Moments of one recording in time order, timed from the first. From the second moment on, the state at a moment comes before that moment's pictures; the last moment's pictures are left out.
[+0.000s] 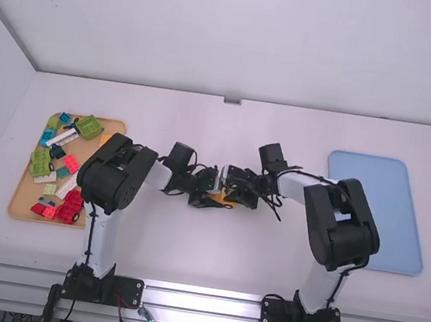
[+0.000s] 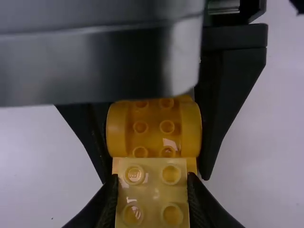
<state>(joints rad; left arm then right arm) -0.31 2.13 0.88 0.27 0.98 0.96 0.35 1.92 0.96 -0.29 -0.71 -1.06</state>
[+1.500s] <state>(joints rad) -0.32 2.13 0.89 0.27 0.96 0.95 0.33 1.88 0.92 -0.28 -0.68 -1.01</state>
